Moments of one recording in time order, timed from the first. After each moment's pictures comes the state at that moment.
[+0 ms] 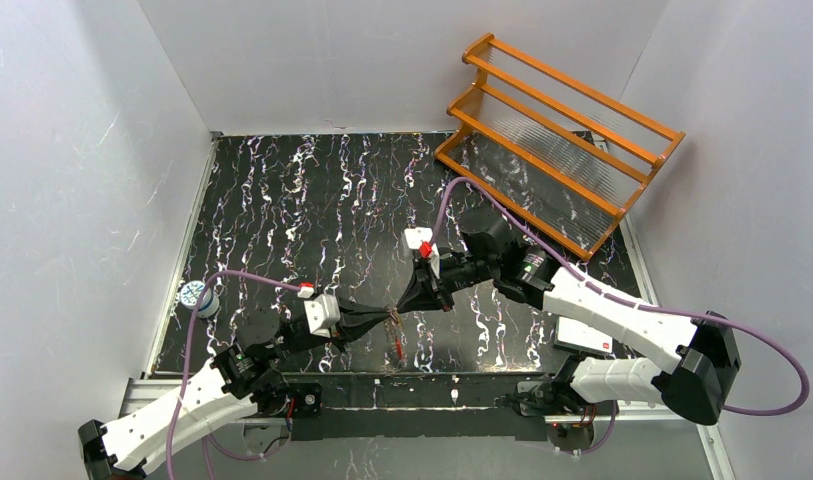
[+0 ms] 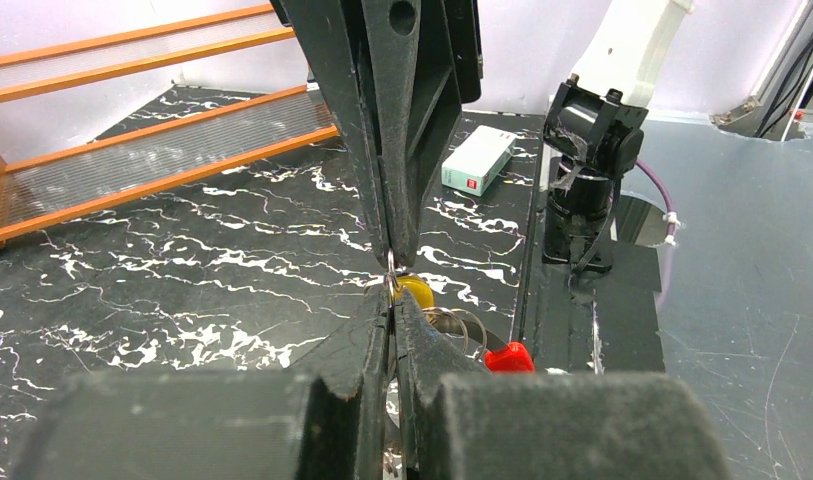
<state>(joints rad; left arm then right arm) -0.95 0.33 0.25 0.21 0.34 0.01 0.94 1.19 0.97 -0.20 -0.86 -0.18</state>
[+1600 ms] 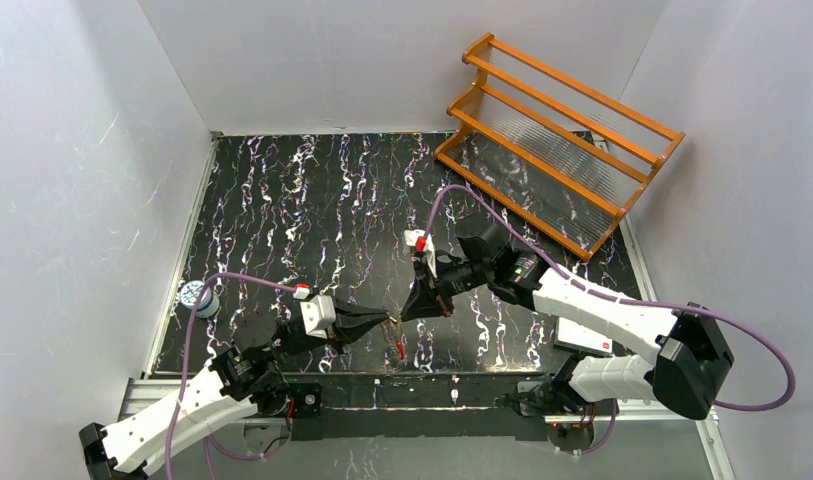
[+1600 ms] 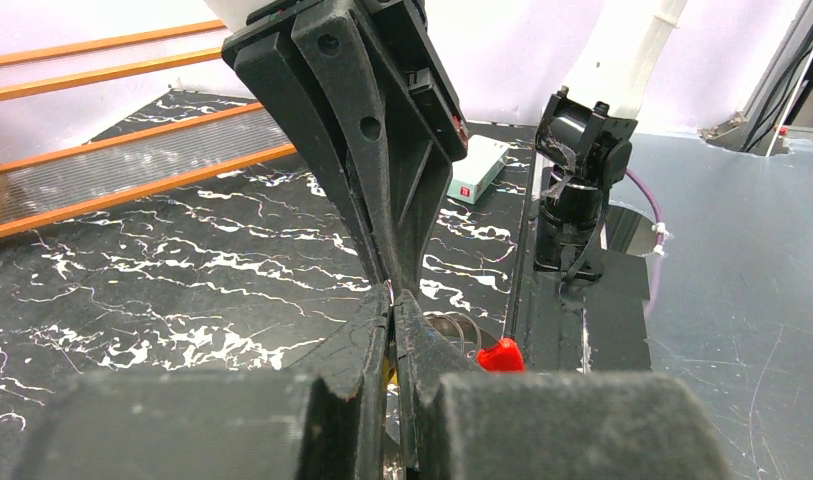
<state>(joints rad) -0.95 0.29 0.23 0.21 0.33 -0.02 0.91 1.24 0.86 -0.13 -0.88 0.00</state>
